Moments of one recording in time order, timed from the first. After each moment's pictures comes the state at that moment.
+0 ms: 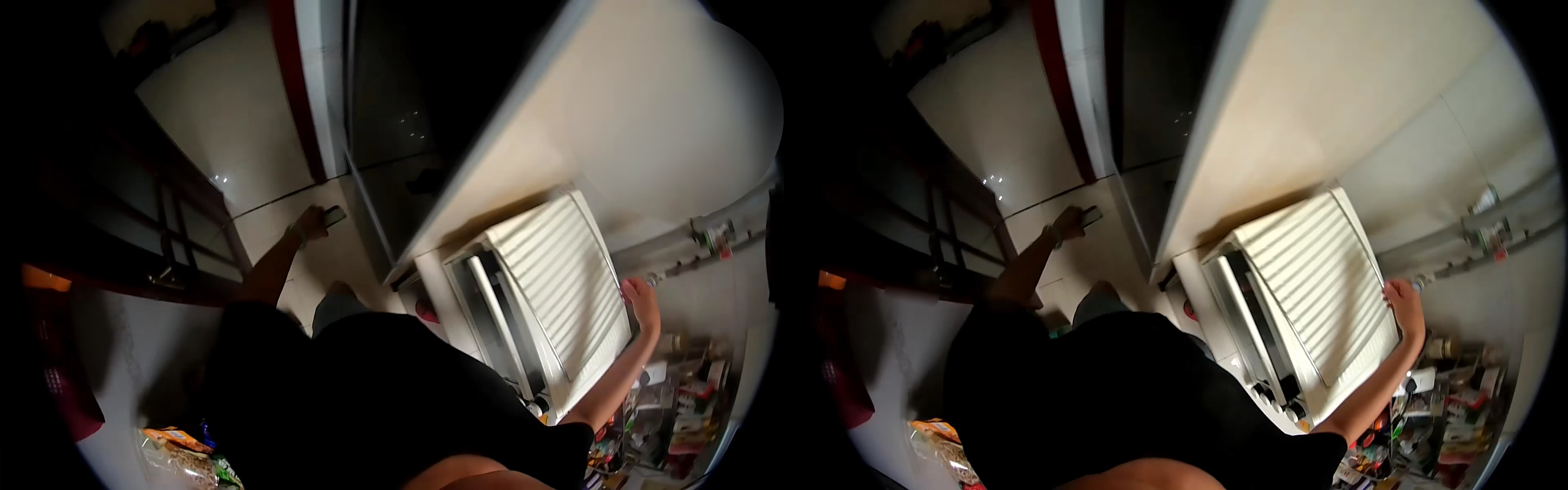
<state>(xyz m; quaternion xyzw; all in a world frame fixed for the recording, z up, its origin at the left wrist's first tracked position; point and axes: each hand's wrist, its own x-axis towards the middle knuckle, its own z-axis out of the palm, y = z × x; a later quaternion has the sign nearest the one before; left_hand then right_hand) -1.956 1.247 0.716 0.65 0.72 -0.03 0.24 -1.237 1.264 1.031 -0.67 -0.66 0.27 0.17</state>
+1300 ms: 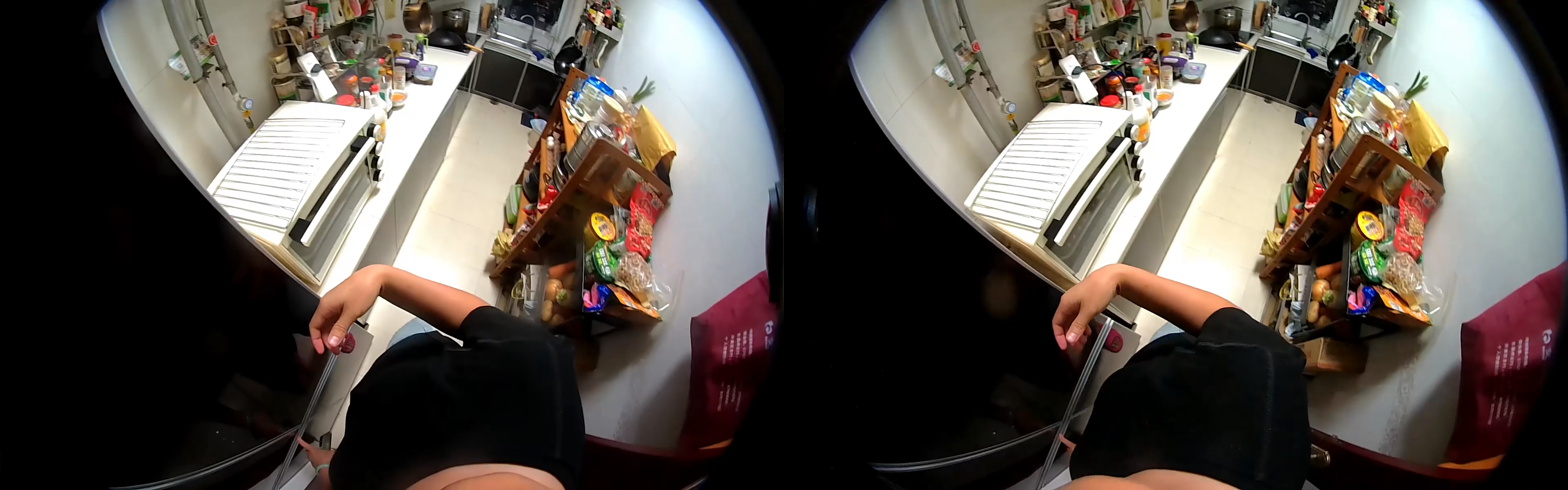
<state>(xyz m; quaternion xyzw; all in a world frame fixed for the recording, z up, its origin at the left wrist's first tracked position) -2.081 1.514 0.623 0.83 0.48 -0.22 0.18 -1.730 1.180 0.965 -0.47 -0.54 0.54 0.45</state>
